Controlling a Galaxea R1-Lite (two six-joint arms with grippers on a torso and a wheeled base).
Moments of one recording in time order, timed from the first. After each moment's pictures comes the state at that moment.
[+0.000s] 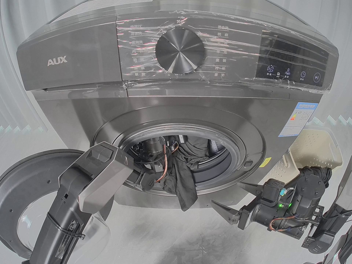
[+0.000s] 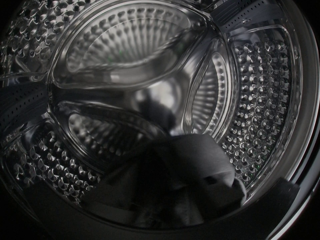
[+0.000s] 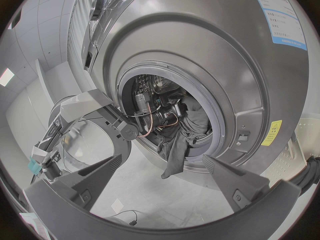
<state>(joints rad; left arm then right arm) -0.52 2.68 -1.71 -1.10 0.19 -0.17 0.74 1.88 -0.15 -1.54 -0.04 0.17</state>
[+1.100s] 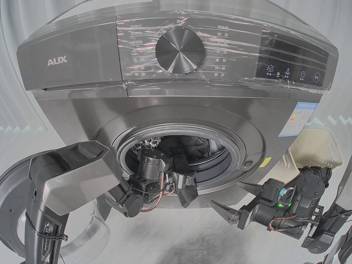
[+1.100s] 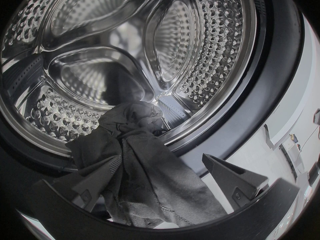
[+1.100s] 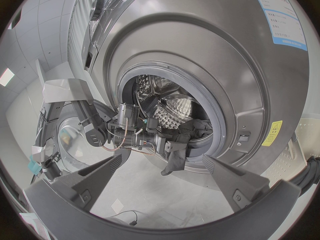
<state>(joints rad) -0.60 2.40 -1.09 -0.95 0.04 -0.11 0.75 1.88 -0.16 -1.54 -0.04 0.17</state>
